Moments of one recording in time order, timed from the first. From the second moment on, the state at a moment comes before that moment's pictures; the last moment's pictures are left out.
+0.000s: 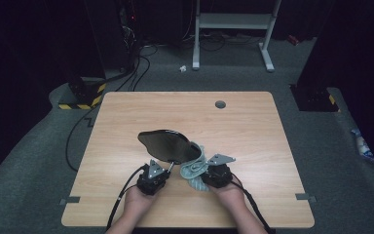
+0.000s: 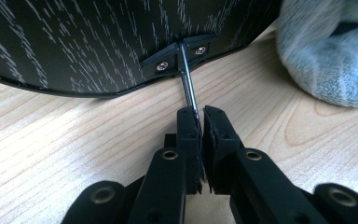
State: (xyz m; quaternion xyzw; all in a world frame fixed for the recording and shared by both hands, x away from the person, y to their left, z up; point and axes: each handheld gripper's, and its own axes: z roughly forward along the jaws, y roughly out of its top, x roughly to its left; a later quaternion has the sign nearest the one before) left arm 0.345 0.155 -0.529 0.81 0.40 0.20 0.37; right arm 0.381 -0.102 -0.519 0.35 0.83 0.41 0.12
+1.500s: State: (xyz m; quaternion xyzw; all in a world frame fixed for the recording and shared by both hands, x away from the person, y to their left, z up) left arm 0.345 0.153 -0.529 0.81 0.40 0.21 0.37; right arm 0.353 -0.143 -0.462 0.35 0.76 0.52 0.15
